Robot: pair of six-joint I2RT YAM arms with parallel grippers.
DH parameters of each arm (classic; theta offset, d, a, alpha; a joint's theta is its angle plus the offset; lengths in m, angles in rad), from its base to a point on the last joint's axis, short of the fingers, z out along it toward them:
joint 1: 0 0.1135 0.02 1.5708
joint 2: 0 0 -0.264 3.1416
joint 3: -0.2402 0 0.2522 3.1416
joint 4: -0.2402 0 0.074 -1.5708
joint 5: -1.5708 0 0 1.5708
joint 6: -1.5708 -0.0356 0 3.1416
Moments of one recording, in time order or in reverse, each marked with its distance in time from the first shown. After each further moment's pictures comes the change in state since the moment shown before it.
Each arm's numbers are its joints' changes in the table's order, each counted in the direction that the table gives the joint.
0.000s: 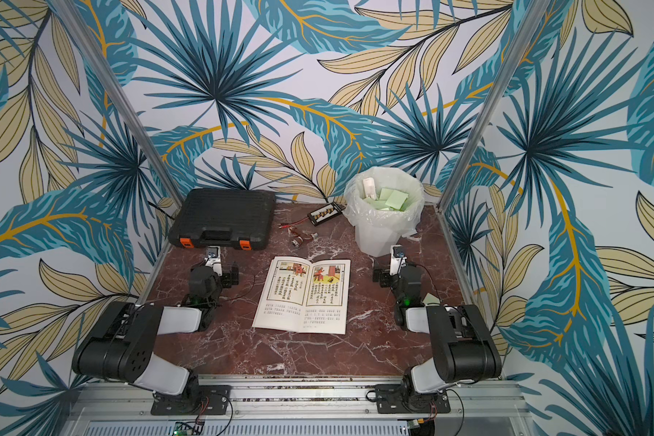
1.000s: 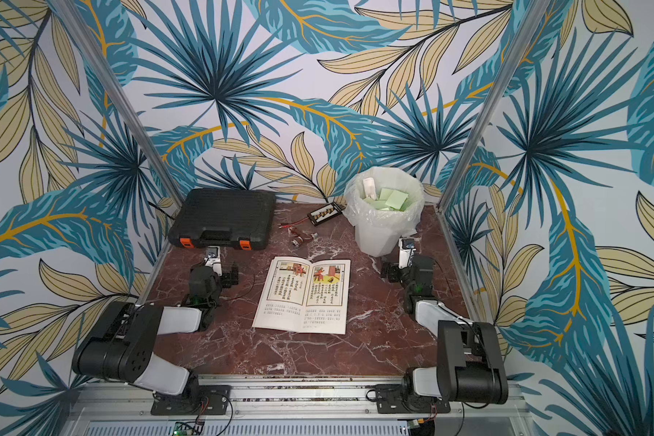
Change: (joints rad) left arm 0.000 0.000 0.000 0.000 0.006 0.000; right arm -0.107 0.126 -0.117 -0.352 0.142 0.006
